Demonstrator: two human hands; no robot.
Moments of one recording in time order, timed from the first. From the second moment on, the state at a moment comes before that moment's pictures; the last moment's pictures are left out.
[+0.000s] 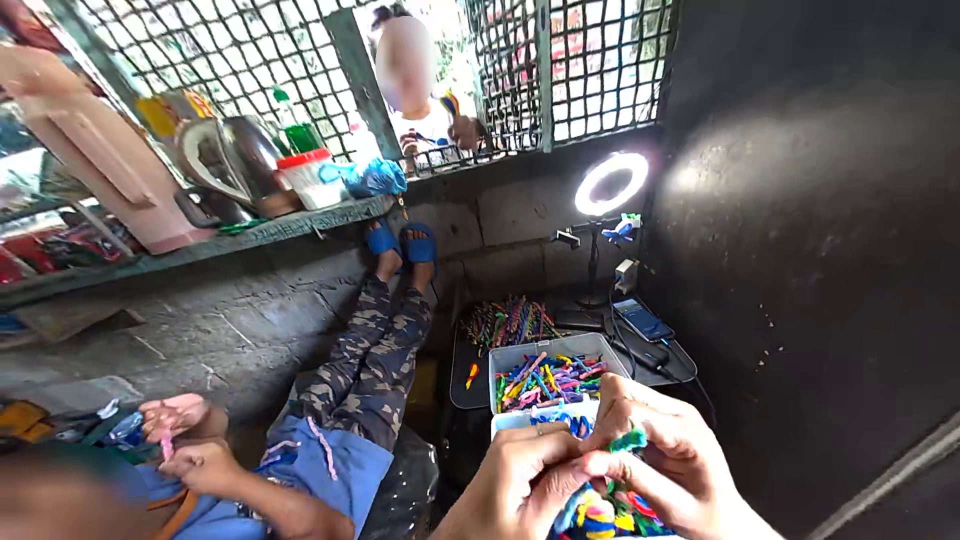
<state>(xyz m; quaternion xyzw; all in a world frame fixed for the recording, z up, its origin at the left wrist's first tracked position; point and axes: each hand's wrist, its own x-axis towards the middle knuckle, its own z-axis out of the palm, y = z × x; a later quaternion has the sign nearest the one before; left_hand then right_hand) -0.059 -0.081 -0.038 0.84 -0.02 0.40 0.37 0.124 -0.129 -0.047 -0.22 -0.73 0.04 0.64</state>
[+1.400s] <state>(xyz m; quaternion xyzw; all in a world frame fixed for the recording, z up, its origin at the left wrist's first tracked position) -0.042 -0.072 -0.084 0.70 -0.05 0.32 0.64 0.135 -0.119 -0.079 -0.22 -0.72 0.17 0.64</state>
